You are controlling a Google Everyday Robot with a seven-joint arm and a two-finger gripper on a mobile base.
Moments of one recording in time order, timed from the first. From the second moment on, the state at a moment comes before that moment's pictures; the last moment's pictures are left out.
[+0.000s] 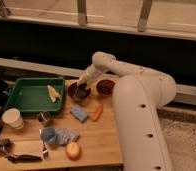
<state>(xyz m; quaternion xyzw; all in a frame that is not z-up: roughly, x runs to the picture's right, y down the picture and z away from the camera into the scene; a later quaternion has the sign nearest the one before) -0.060 -0.036 0.920 -0.36 0.03 0.76 0.54</state>
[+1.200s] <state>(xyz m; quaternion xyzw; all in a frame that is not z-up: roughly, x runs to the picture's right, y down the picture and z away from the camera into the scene) -0.086 -0.046 0.906 -0.38 0.01 0.74 0.55</state>
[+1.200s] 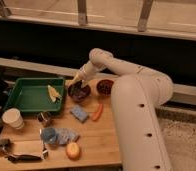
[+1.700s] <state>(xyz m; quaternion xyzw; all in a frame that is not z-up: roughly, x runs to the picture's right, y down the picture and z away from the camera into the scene) -0.089 -0.071 0.919 -0.34 0.04 0.73 0.59</state>
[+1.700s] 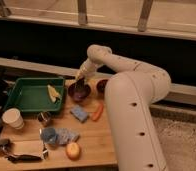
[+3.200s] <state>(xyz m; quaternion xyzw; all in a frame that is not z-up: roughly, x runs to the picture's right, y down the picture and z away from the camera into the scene) -0.066 -0.069 0.924 -0.33 0.04 0.74 0.58</state>
